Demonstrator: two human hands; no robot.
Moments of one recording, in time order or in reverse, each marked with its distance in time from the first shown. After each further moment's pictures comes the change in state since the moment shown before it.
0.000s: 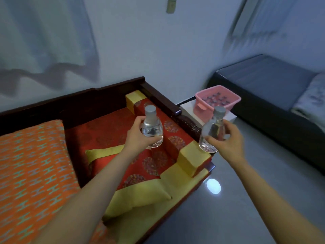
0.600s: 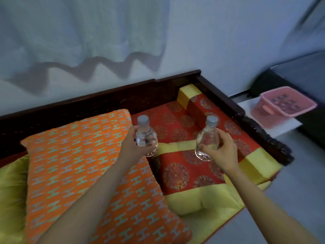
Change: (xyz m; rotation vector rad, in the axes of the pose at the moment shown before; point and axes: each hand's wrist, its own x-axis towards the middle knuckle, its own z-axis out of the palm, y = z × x) left_hand -0.035 -0.165 -0.329 -0.012 0.133 -0.135; right_hand -0.071 -0.169 0.317 0.038 -0.208 -0.020
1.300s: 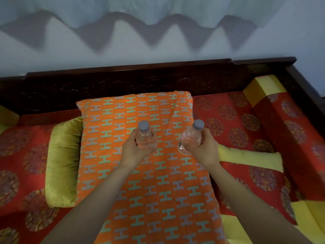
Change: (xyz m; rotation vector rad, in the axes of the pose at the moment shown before) left_hand 0.013 -0.168 -0.159 0.024 0.323 -0.364; right_hand 0.023 -0.064 0.313 0.039 -0.483 0.061
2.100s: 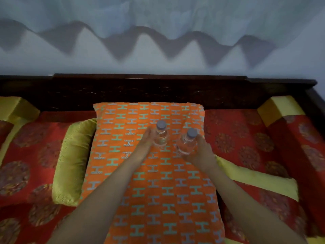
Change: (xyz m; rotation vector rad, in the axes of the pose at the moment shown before) left_hand 0.021 0.026 -0.002 -0.147 -0.151 -0.257; right_hand 0.027 -0.011 0.021 -0.263 -0.311 -0.109
